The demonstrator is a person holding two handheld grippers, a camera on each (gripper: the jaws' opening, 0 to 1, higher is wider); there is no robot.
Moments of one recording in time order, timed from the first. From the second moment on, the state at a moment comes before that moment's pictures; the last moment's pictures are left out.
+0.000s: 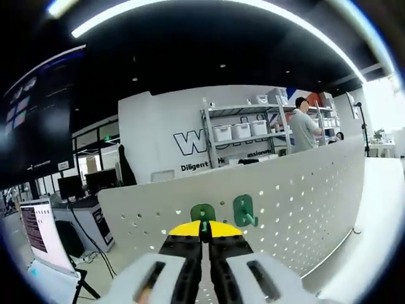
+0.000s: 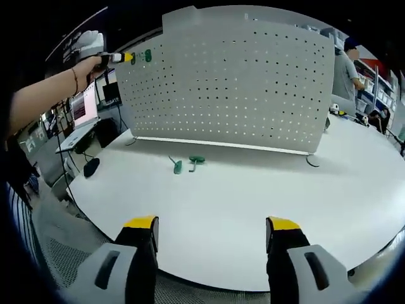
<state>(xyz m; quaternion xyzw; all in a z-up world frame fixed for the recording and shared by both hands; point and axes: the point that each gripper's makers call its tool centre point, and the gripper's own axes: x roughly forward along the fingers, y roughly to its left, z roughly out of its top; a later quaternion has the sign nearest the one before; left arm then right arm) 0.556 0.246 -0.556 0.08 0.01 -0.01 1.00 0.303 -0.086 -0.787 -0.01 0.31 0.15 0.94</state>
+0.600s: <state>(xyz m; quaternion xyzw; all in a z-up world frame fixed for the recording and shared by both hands) 0.571 0.250 -0.555 0.07 0.01 0.01 1.00 0.303 -0.085 -0.790 -0.02 0.32 0.15 0.94</state>
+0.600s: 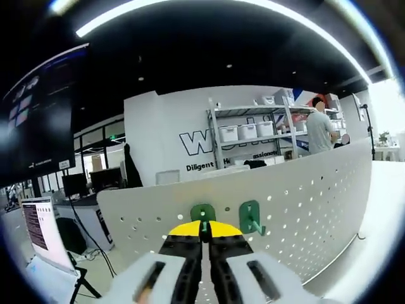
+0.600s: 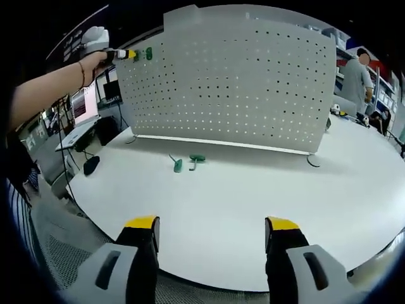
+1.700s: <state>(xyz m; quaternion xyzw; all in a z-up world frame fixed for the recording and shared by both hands) 0.580 0.257 -0.568 0.03 0.04 0.00 1.00 0.303 -0.086 -0.791 -0.02 0.32 0.15 0.94</state>
